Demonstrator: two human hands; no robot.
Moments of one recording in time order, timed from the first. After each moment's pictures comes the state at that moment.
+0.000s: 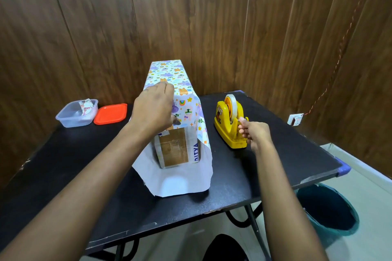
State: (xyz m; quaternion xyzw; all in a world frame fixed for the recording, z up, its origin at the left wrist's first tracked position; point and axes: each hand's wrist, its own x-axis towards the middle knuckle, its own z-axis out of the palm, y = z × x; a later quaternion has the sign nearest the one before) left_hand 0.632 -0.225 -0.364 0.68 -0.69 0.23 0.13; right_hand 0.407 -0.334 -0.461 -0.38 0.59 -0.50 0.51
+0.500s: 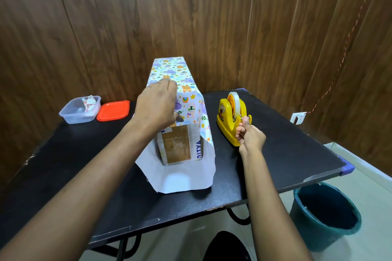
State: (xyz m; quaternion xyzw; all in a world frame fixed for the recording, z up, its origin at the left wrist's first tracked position) left_hand 0.633 -0.227 -0.365 0.68 -0.69 0.23 0.14; right_hand 0.439 -0.325 -0.486 -0.22 0.41 -0.69 0.56
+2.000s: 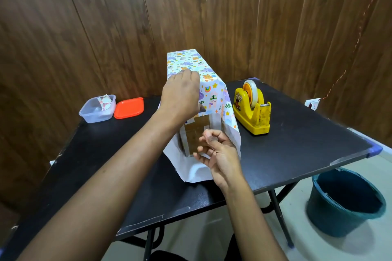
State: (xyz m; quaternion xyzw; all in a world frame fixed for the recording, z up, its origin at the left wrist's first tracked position) left_hand 0.637 -0.228 -0.366 0.65 -0.71 0.25 0.13; right_hand 0.541 -0.191 -0.479 -0.32 0.30 -0.56 0.70
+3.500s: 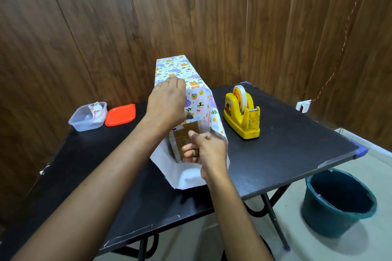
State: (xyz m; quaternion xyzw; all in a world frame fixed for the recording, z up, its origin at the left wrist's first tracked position) left_hand 0.638 -0.231 -0.367 0.66 -0.71 0.24 0.12; right_hand 0.545 -0.201 -0.456 -0.34 0.38 -0.56 0.66
